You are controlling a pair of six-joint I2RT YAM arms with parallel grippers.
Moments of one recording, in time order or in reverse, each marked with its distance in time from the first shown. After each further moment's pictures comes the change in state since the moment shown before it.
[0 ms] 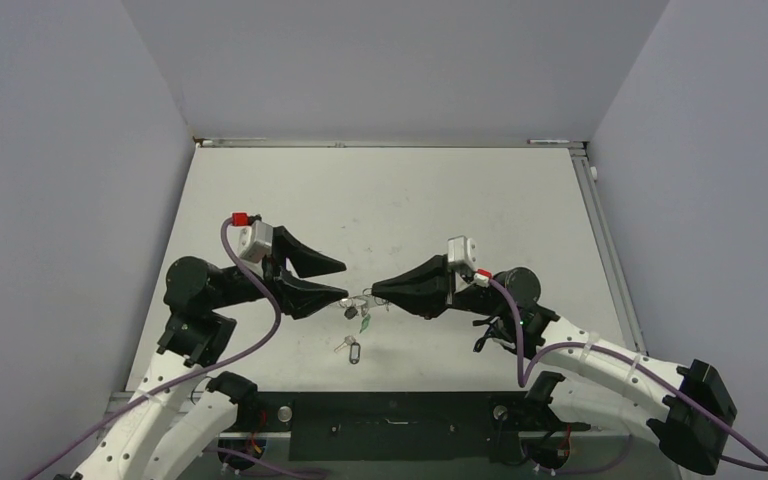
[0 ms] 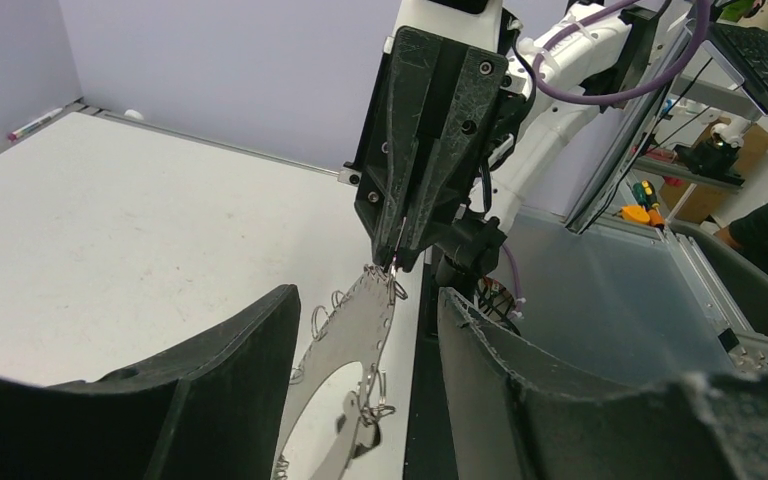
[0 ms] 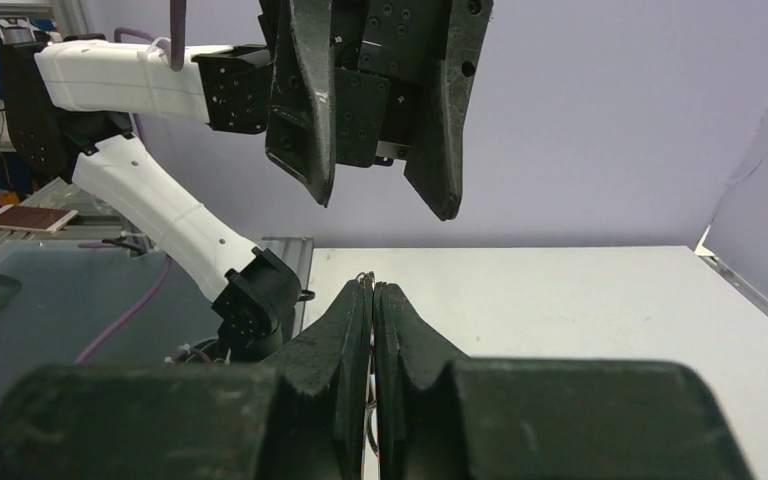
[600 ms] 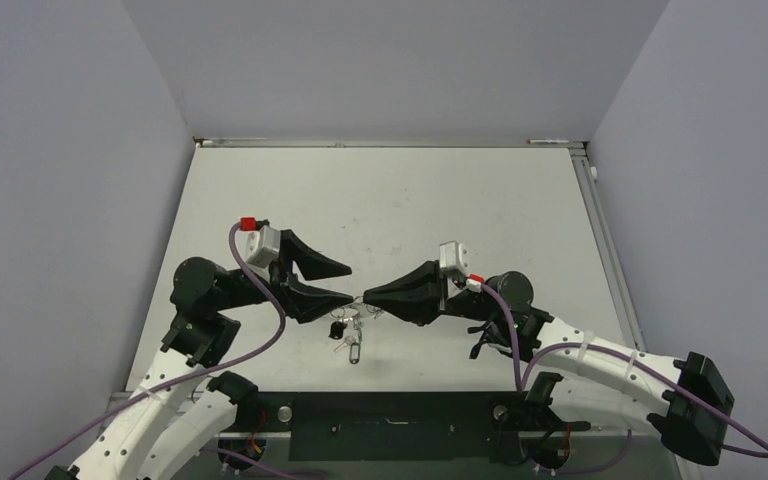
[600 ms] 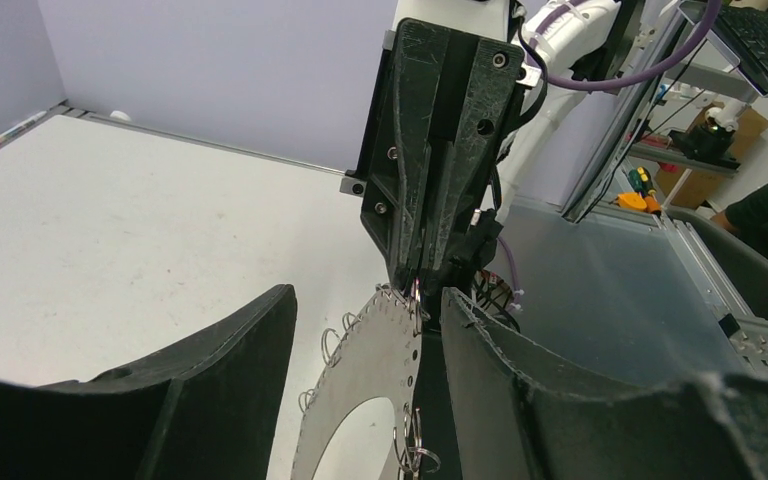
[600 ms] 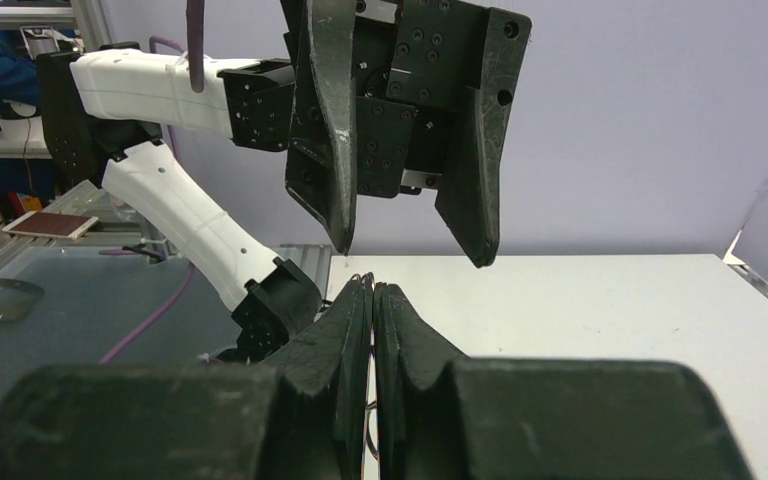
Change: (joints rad) left arm -0.051 -0.003 -0.024 0.008 -0.026 0.034; right arm 0.077 0.021 0.013 -0.001 0.061 -0.004
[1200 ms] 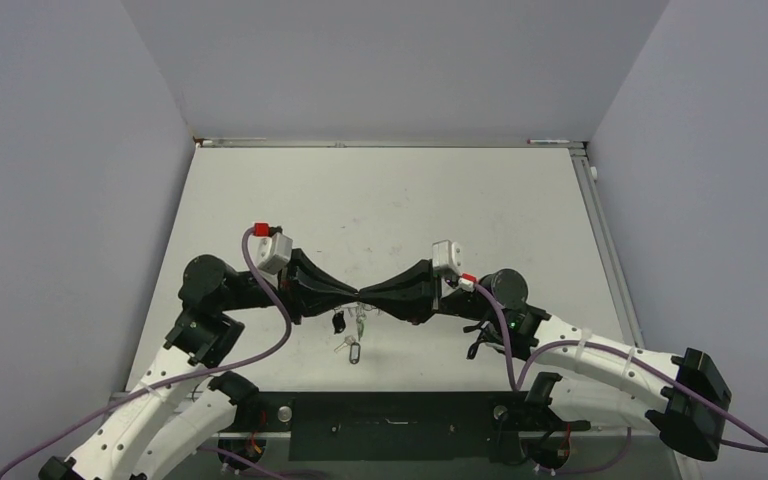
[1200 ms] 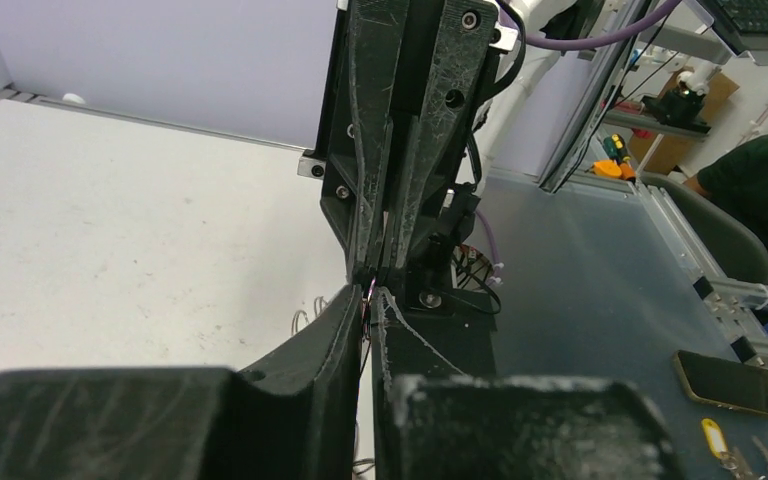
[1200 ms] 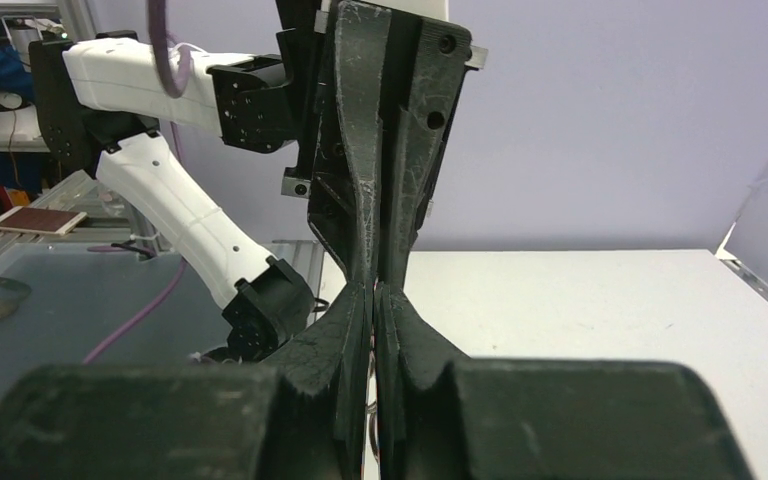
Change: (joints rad) left arm -0.061 0.021 0.000 -0.049 0.016 0.053; right arm 0.025 0.024 0.034 -0.032 0.023 -0.029
